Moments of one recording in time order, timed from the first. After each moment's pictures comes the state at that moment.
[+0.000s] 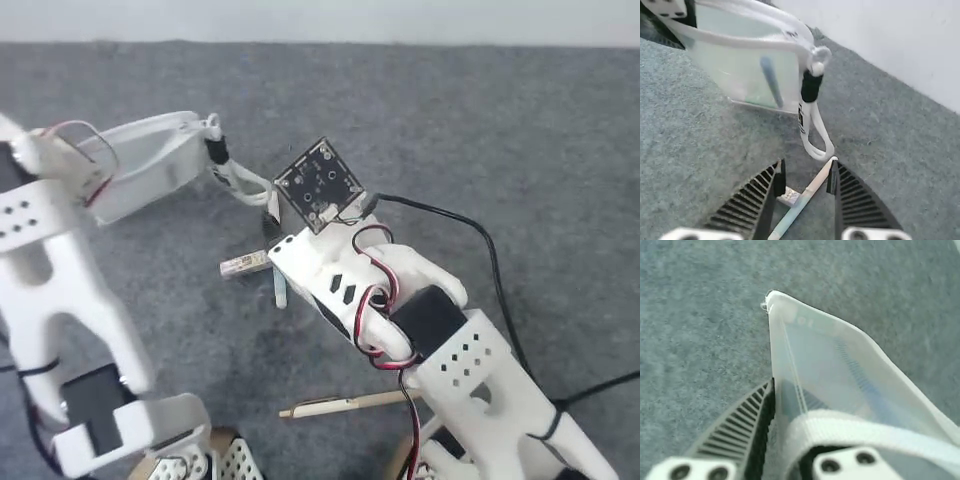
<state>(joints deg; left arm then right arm) -31.7 -6.8 -13.6 98.6 37.8 -44.6 -42.3 32.0 47.7 3.0</state>
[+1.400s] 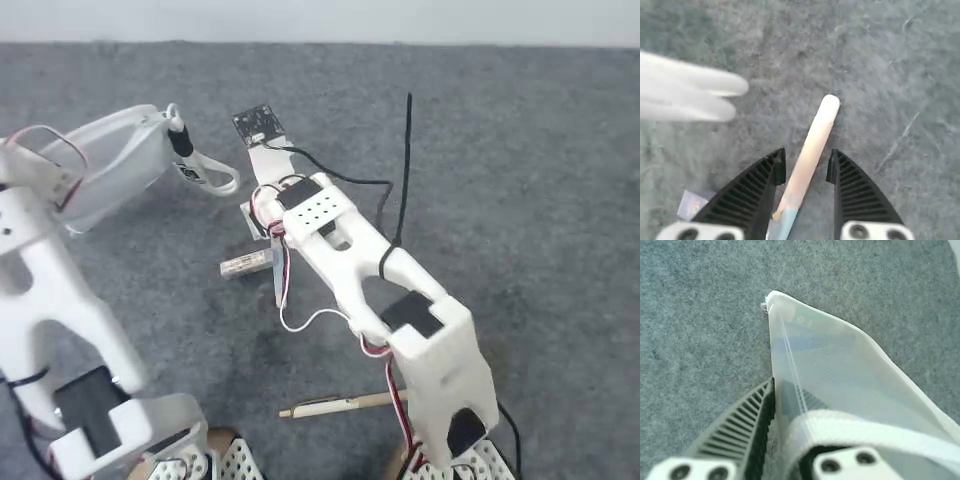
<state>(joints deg) -36.7 -6.8 -14.6 98.6 39.5 -39.6 32.9 -12.5 48.4 -9.5</state>
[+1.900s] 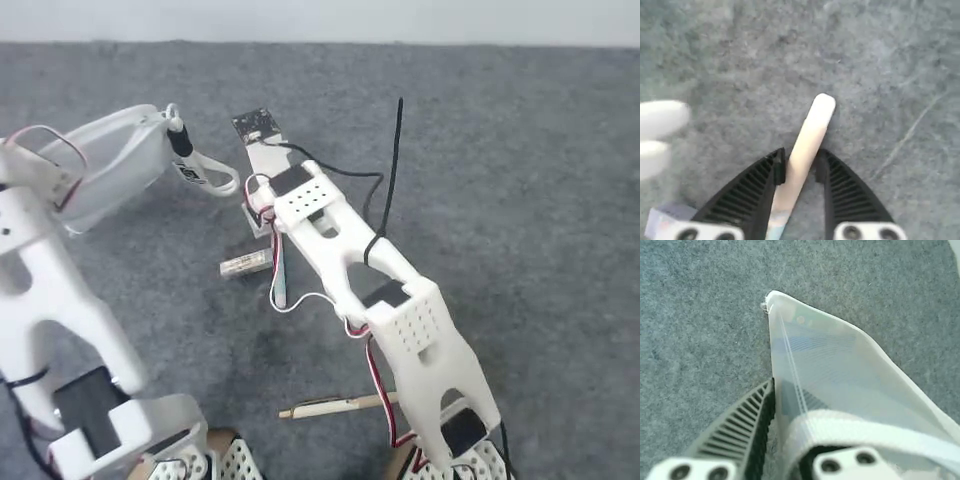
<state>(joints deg) -36.7 -6.8 -14.6 98.6 39.5 -37.8 49.4 -35.0 62.7 -9.5</state>
